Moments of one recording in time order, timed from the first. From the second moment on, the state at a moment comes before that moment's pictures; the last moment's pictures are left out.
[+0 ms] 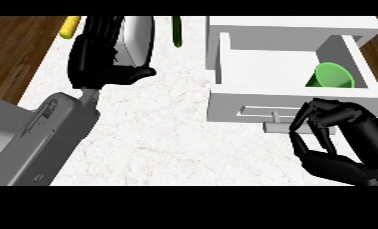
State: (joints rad) left arm -0.60 0.41 -0.37 -1.30 0.82 0.37 -0.31; right arm -0.04 -0.27 -0.01 -2.00 0.06 0.37 0.10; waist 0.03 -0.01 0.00
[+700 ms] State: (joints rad) left arm -0.27 0.56 -0.25 -1.47 0.86 0.18 -0.35; right arm -0.15 -0.30 0.21 -1.64 0.62 0.21 -0.16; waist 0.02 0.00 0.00
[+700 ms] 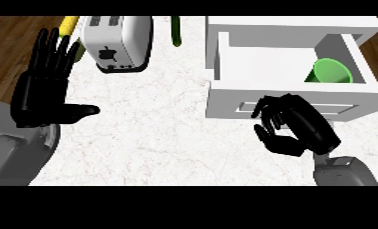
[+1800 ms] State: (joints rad) left arm -0.10 0.55 -0.04 -1.46 0.83 -0.09 -0.34; right arm -0.69 -0.20 0.06 -0.63 0.80 0.01 -0.44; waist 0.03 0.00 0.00
